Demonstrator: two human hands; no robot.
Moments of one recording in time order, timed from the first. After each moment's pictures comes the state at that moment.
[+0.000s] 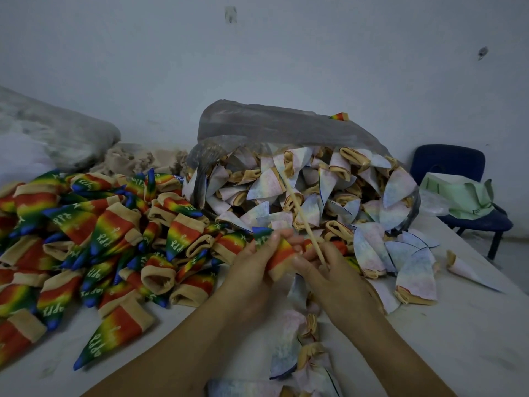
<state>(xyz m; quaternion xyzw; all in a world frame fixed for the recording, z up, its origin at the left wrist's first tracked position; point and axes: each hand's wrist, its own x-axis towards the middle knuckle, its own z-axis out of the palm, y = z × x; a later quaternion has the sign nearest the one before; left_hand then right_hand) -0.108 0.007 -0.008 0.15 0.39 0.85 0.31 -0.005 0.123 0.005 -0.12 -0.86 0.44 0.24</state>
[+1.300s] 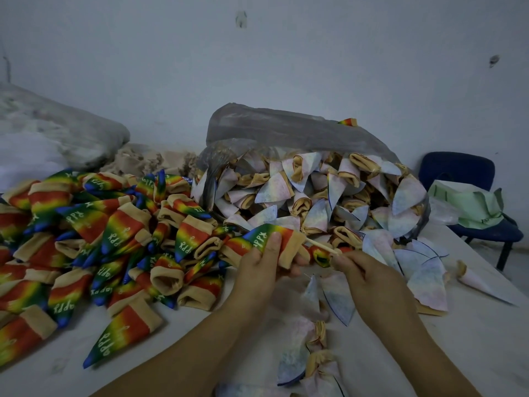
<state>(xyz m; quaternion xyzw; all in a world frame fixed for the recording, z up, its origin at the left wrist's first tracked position) -0.111 0.008 -0.021 0.26 0.58 0.76 0.11 0.003 0.152 0.004 -0.19 -0.90 0.25 0.30</state>
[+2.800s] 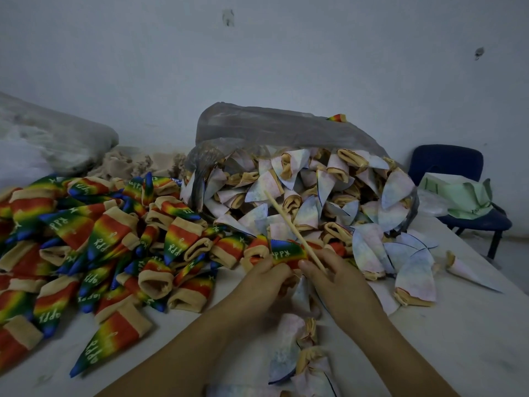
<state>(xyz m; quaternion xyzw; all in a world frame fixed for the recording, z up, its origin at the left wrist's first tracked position) -0.096 0.005 -0.012 0.26 0.70 0.62 0.23 -0.010 0.136 -0.004 -0.10 -0.86 0.43 0.25</state>
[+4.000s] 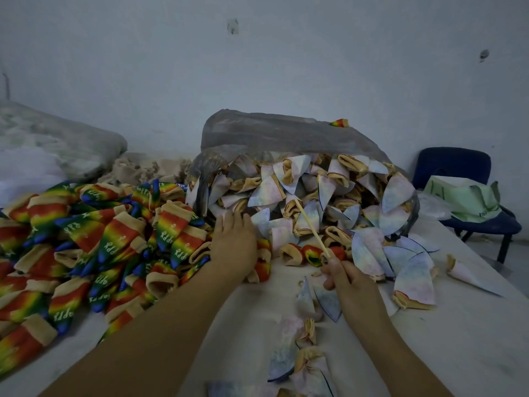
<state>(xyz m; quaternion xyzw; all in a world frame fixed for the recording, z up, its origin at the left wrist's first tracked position) -0.172 0.011 0.009 0.24 0.96 0.01 -0.15 -0.011 0.162 -0.033 -0.18 -0.79 0.50 0.32</state>
